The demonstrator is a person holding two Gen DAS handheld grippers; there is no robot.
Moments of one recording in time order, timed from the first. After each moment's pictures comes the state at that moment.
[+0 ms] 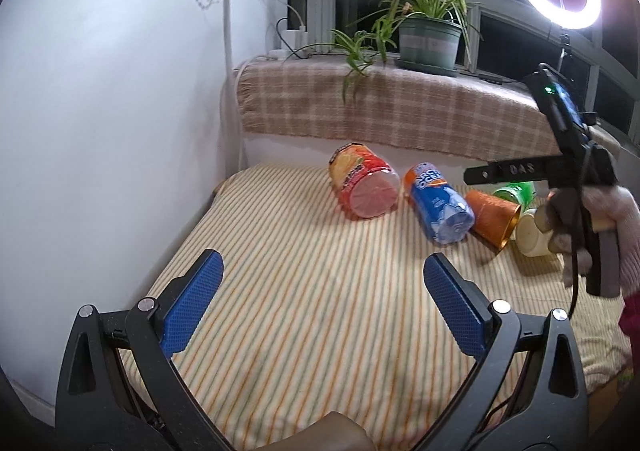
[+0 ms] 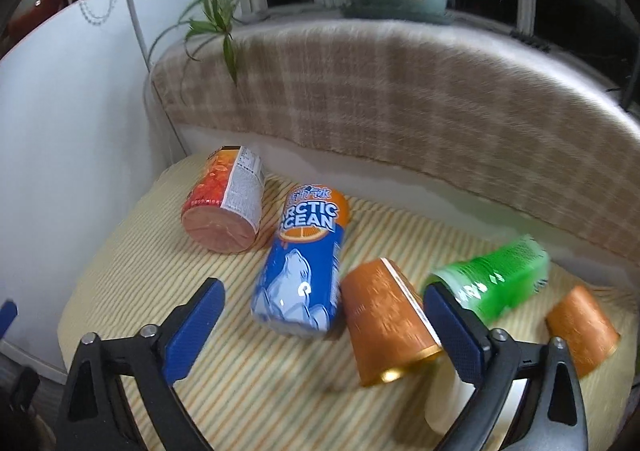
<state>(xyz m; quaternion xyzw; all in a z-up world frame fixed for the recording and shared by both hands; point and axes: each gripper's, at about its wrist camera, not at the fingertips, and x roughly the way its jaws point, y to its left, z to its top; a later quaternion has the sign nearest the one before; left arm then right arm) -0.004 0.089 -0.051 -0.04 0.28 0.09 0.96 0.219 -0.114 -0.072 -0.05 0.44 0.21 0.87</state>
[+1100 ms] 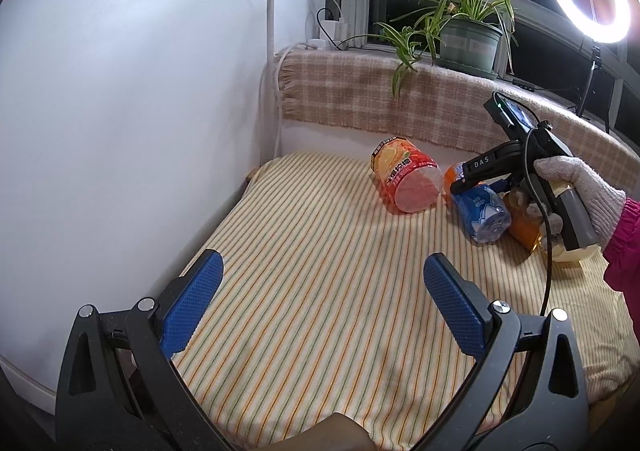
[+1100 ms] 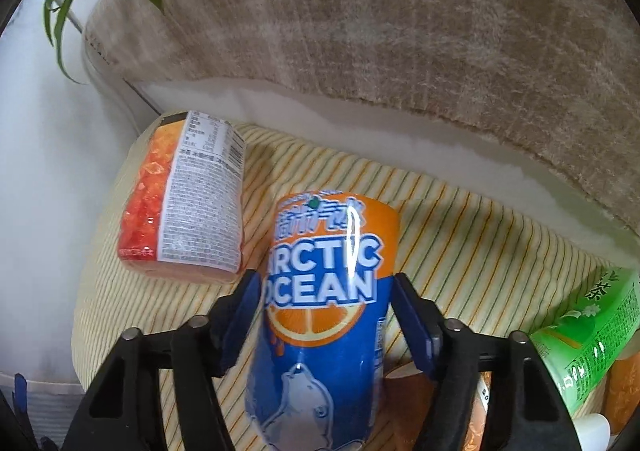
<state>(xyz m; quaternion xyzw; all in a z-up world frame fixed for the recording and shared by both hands) -0.008 0.123 -0.061 -0.06 0.28 0.13 0.95 0.329 -0.036 -0.155 -0.04 0.58 0.21 0.79</state>
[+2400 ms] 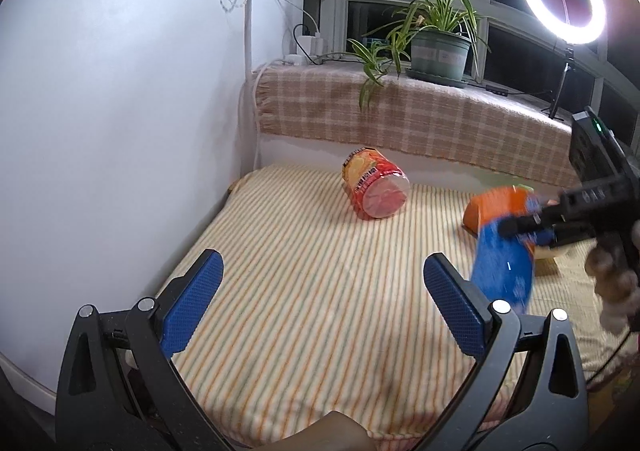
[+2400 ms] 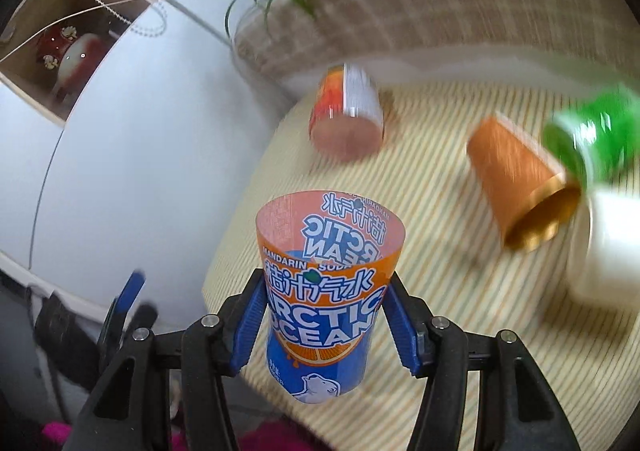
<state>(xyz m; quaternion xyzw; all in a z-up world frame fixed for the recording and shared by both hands) -0.026 0.098 -0.045 -0.05 0.27 0.09 0.96 0.167 -0.119 -0.088 0.13 0.55 0.39 0.73</state>
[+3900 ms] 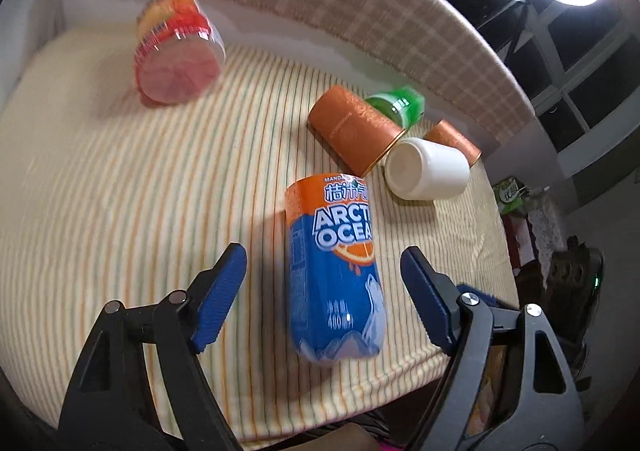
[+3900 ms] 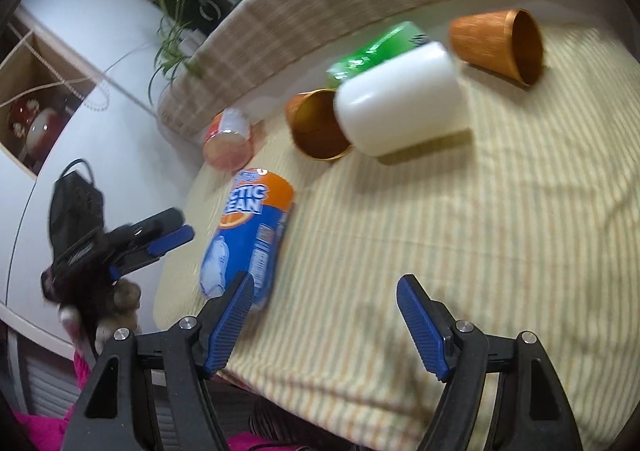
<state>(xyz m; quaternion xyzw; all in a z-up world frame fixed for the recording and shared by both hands) 0.120 0.020 -0.100 -0.19 0.51 -0.18 0.82 0.061 -0.260 -0.123 0.22 0.48 0.22 0.82</state>
